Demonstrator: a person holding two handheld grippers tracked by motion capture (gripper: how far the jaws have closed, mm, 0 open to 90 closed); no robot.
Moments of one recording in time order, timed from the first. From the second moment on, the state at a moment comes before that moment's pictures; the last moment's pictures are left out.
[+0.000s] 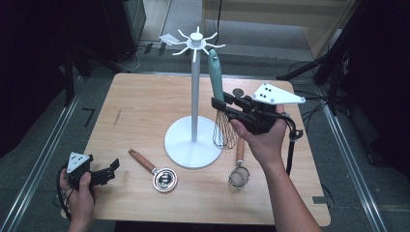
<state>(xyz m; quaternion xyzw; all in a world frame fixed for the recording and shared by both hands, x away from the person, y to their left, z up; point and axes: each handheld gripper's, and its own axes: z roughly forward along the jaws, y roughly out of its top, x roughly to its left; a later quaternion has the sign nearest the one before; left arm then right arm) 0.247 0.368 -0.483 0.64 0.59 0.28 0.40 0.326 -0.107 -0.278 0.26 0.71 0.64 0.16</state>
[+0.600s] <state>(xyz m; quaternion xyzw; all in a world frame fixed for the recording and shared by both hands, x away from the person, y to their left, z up) 0.247 0.368 -0.483 0.64 0.59 0.28 0.40 0.326 -0.105 -0.278 0.27 0.70 0.64 0.19</state>
